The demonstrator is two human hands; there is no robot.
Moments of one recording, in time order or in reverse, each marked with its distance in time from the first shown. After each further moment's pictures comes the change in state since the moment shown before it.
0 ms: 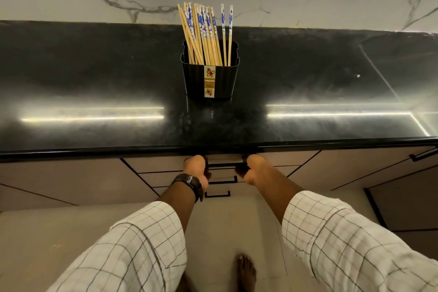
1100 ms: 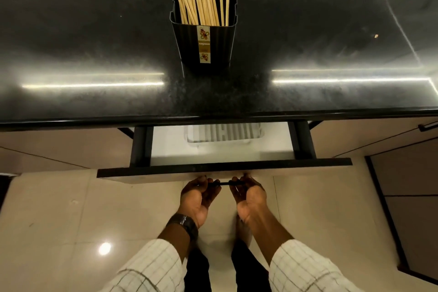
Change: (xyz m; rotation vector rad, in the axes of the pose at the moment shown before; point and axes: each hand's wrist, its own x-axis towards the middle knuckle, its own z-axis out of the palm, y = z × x) left_hand -0.040 -0.121 -0.072 -0.303 -0.051 -0.083; right_hand -0.016 0.125 -0.088 0.404 -0.042 0.030
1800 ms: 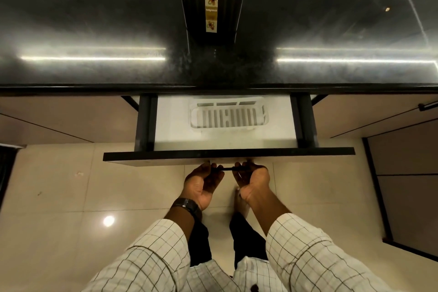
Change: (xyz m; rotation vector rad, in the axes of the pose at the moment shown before) left_hand -0.018 -0.025 -0.034 -0.128 -0.010 -0.101; right_hand -0.016 0.012 -0.029 -0.074 0.096 0.014
